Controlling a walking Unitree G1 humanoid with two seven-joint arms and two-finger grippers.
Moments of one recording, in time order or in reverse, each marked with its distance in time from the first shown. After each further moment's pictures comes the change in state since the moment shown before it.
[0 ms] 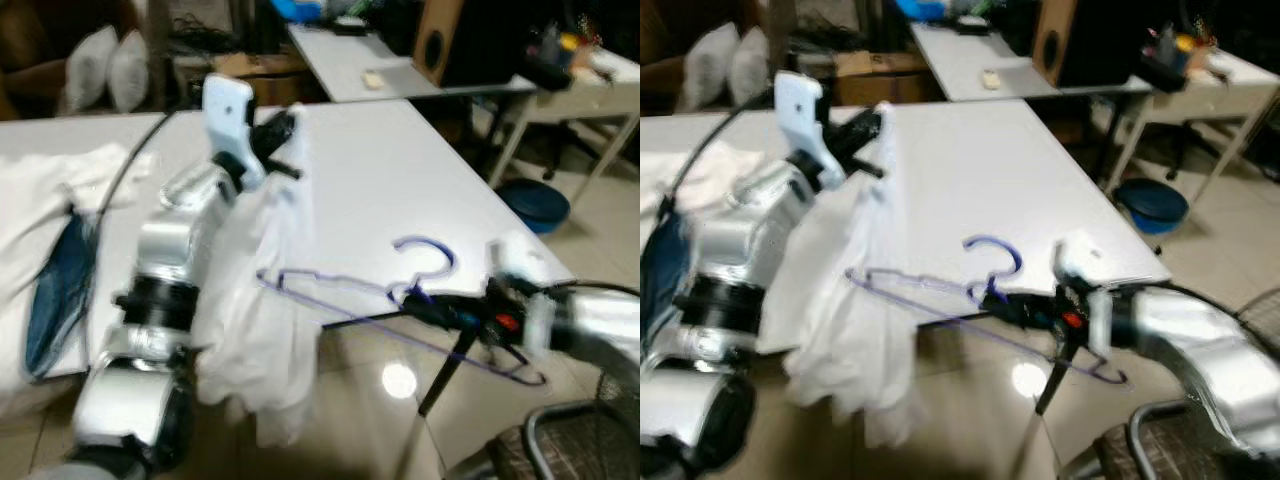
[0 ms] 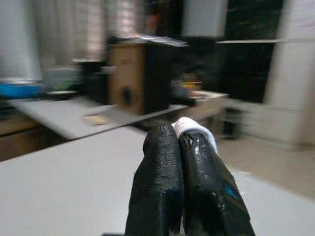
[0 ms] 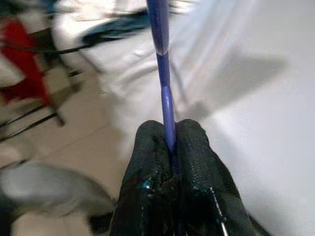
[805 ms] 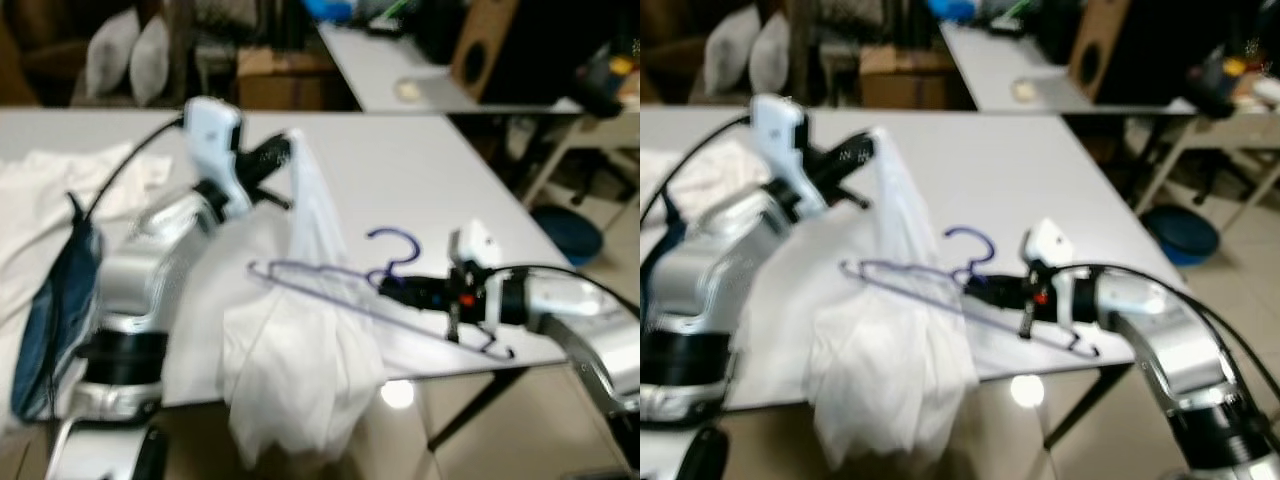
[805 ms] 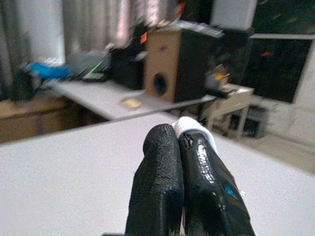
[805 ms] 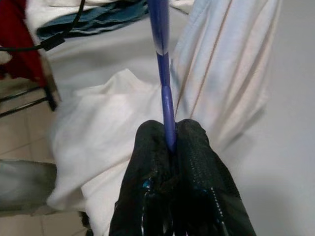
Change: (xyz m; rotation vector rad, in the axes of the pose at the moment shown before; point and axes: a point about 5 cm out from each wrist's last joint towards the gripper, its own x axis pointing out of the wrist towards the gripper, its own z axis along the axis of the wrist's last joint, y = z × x) left arm -0.051 0.009 -0.005 0.013 0.084 0.054; right arm 0.029 -0.008 0.002 -0.071 -0.007 0.064
